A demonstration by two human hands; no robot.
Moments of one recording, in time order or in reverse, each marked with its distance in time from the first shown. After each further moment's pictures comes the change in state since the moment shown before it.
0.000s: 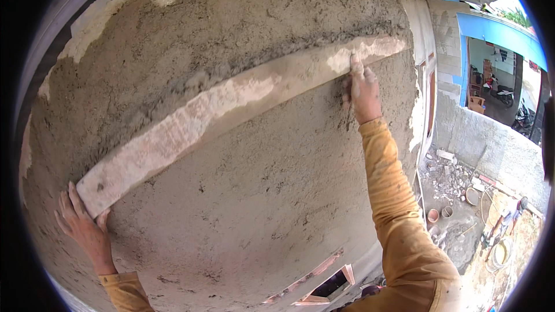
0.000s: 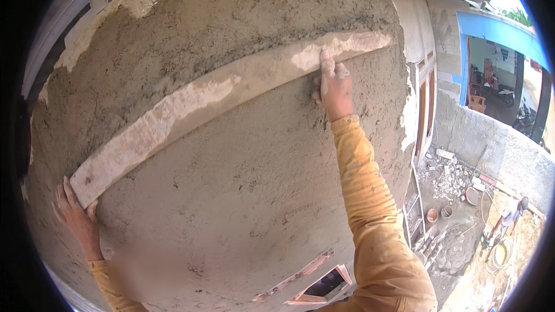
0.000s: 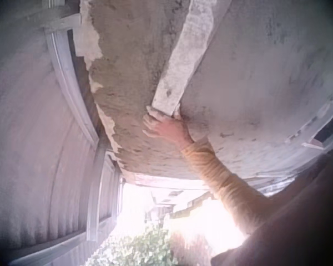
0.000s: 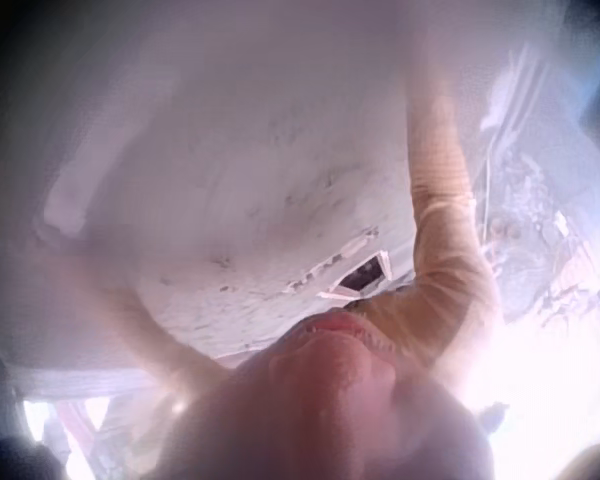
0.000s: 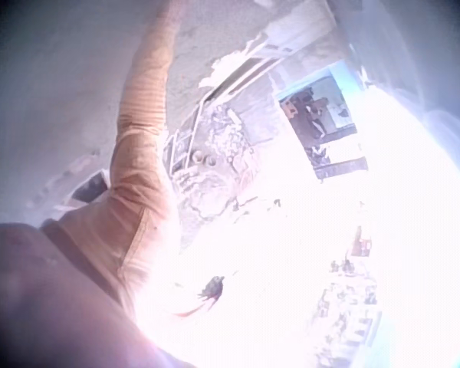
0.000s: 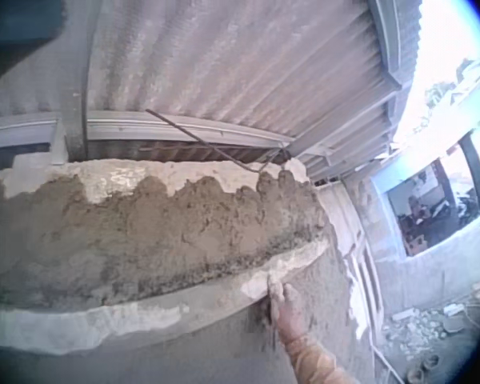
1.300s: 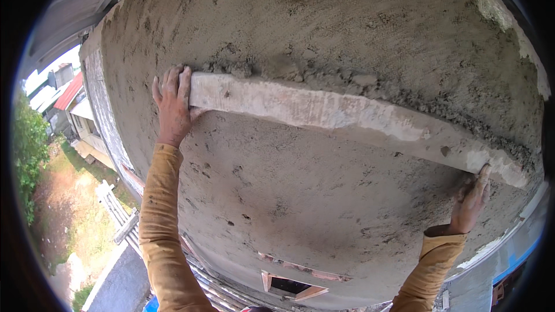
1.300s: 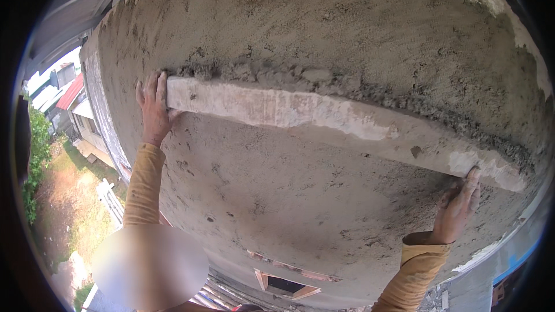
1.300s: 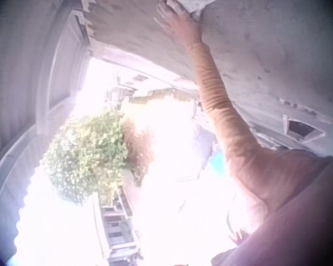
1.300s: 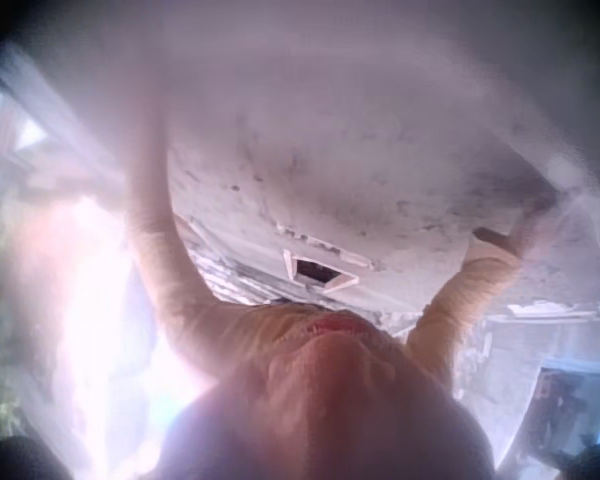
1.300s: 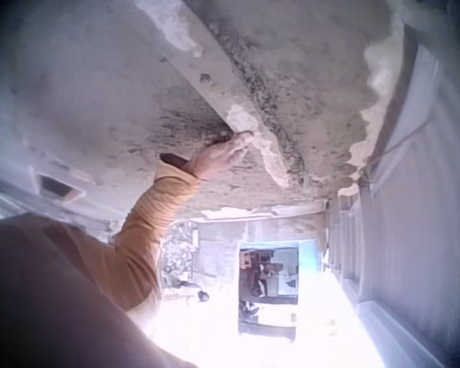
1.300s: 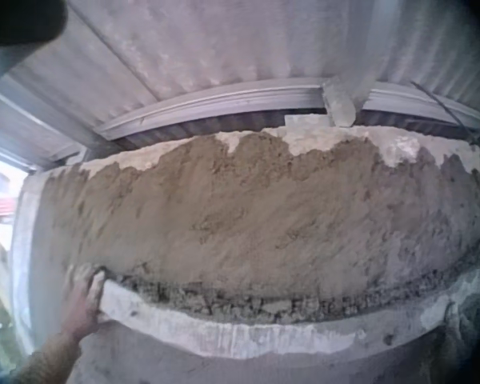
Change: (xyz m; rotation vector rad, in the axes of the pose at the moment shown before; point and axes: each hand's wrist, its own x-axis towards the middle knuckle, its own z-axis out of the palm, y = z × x) left_hand -0.146 -0.072 0.038 -0.121 -0.154 -0.208; right_hand -0.118 0.017 0.064 0.172 -0.315 -0.074
